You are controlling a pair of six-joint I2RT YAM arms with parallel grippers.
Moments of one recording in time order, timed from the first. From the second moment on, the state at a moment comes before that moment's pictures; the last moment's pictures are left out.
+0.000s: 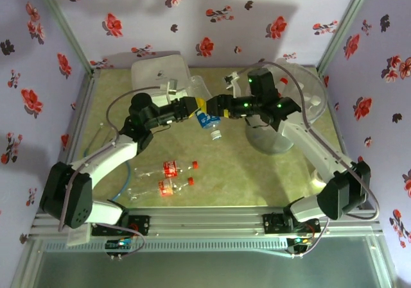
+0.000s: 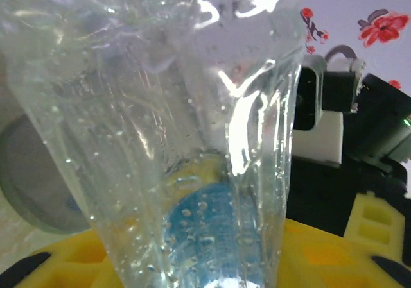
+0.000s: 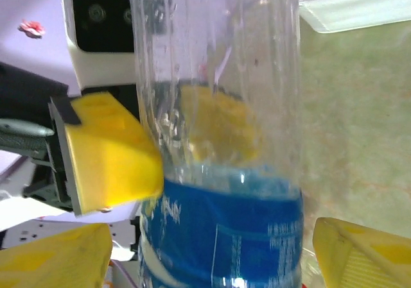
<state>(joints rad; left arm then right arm) -0.52 1.38 0.86 0.57 0.73 -1.14 0.51 1.43 1.33 -0.45 -0.83 0.57</state>
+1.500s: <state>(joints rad) -0.27 1.06 0.75 -0.01 0.60 -0.91 0.13 1.35 1.75 -0.86 -0.43 0.38</state>
